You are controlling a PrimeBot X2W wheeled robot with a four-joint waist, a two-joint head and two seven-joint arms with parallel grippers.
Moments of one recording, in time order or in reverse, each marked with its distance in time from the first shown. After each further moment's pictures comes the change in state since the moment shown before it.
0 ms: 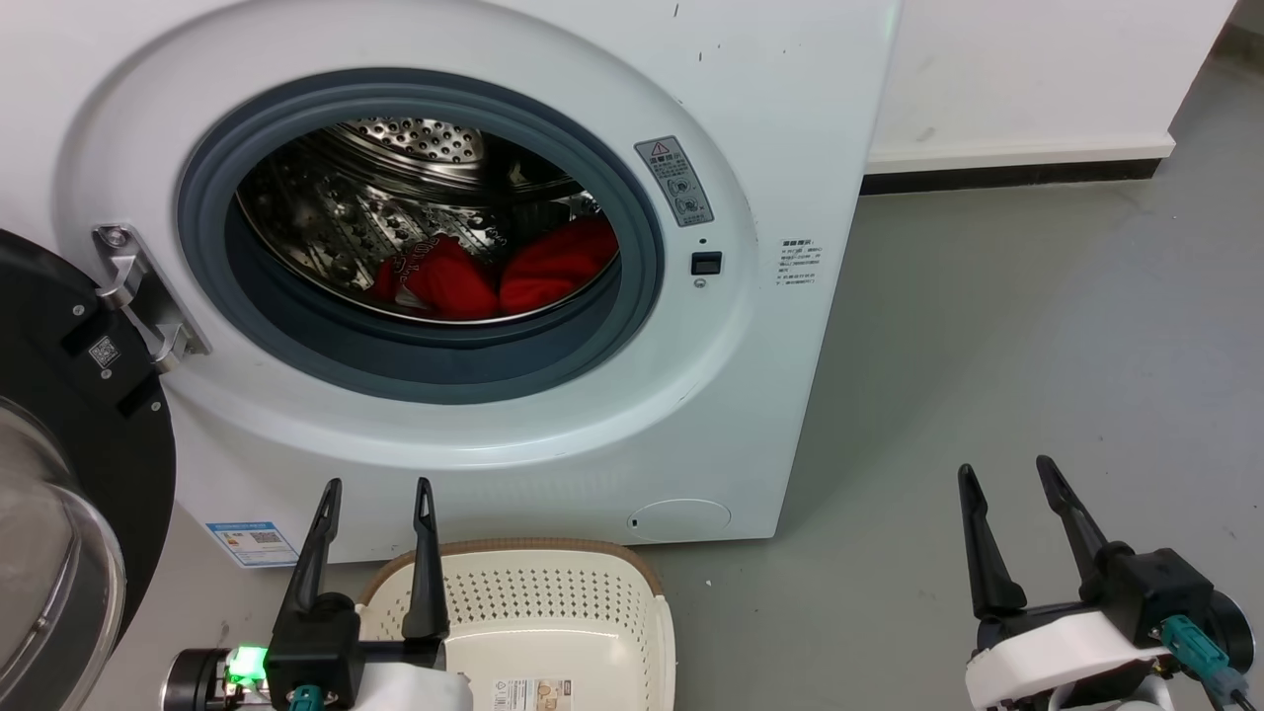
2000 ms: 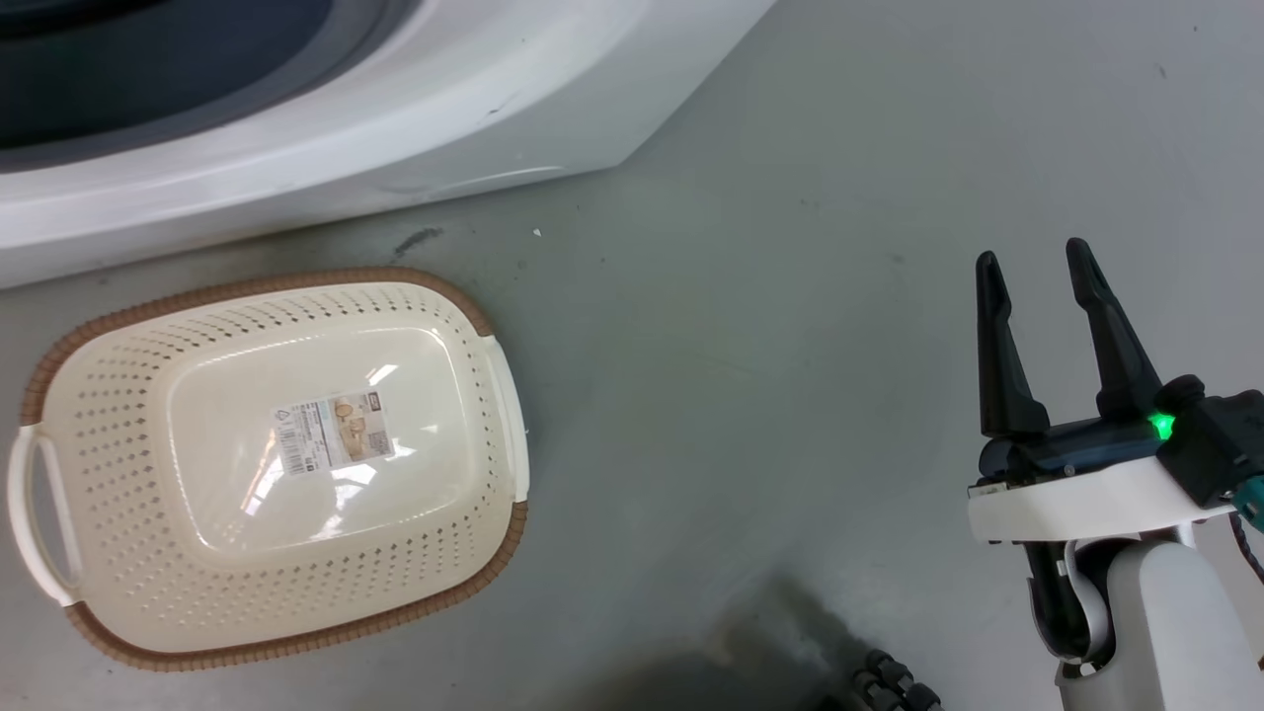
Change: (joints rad) left arm -1.369 0.437 -0.027 0.824 -0.082 -0.261 0.522; right arm -0.235 -0.001 0.036 -0.129 0.094 0.000 0.000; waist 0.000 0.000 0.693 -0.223
